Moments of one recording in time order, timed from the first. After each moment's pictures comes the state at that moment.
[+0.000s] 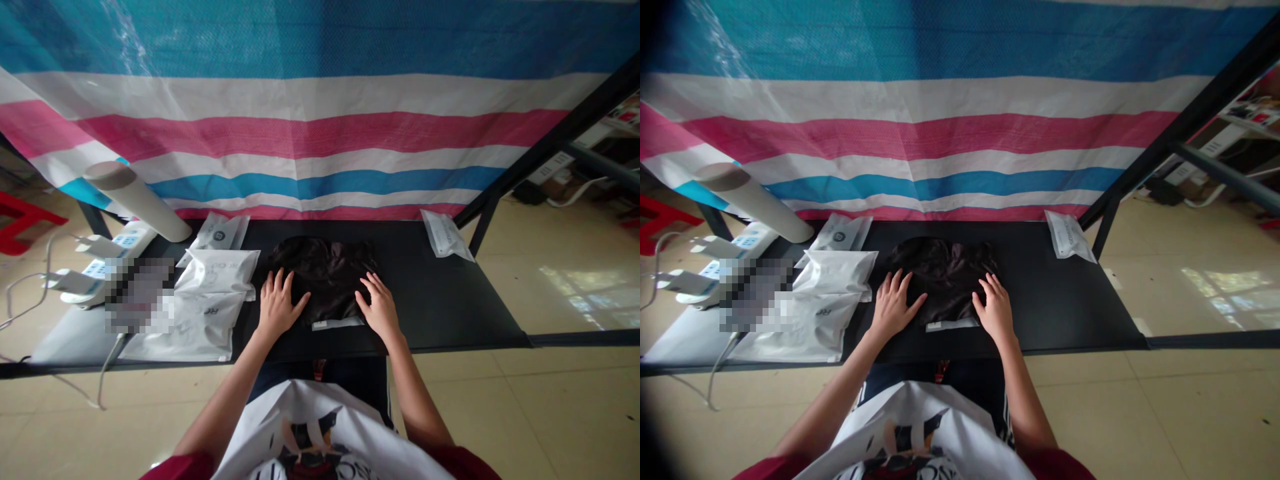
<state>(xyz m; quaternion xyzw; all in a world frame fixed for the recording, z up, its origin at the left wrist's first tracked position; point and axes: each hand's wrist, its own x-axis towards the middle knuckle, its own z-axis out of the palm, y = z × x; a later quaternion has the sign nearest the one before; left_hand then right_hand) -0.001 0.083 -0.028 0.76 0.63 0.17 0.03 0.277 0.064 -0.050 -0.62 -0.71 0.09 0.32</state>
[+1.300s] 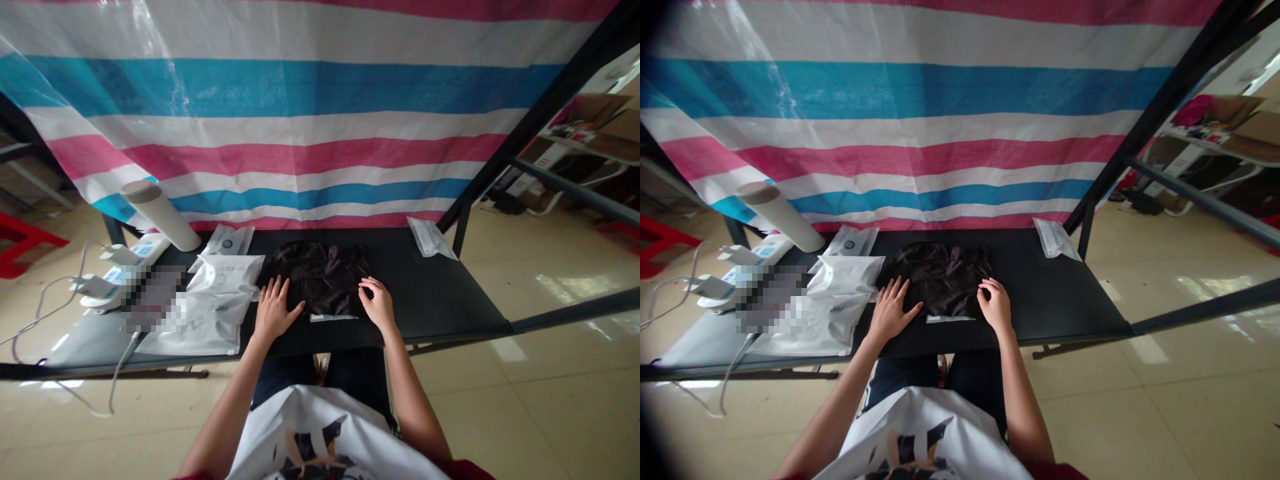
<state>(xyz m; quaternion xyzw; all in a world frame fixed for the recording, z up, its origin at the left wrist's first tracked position) -0.025 0.068 -0.037 0.78 0.61 0.17 0.01 0.281 0.060 -0.050 -0.62 -0.65 0.11 0.42</state>
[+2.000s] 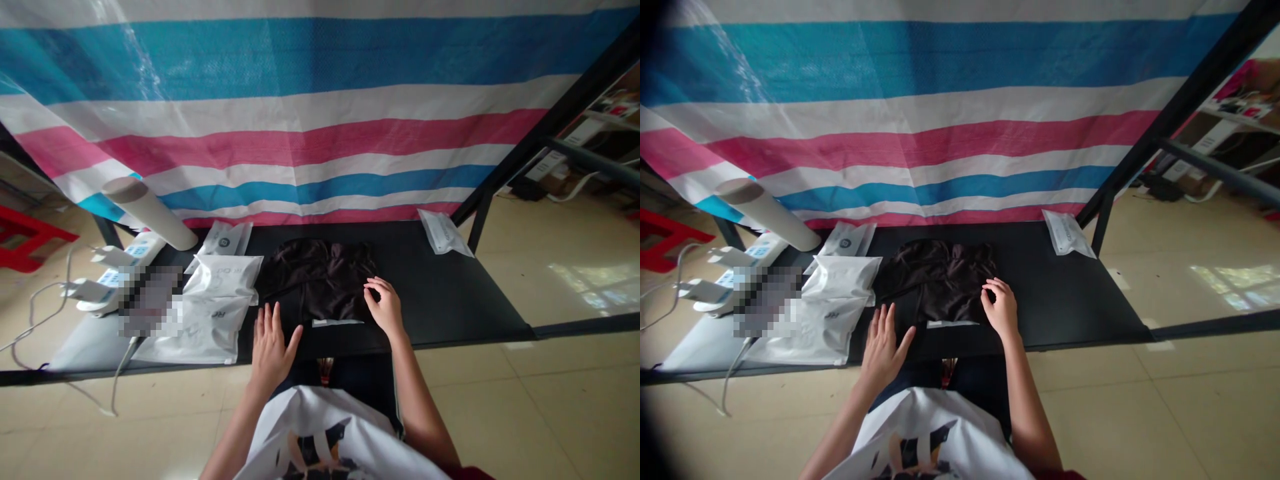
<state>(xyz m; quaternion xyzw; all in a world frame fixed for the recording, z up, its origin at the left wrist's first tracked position) -0.024 -0.001 -0.049 0.72 0.65 0.23 0.06 0.281 0.062 -0.050 -0.63 -0.65 0.10 0.42</state>
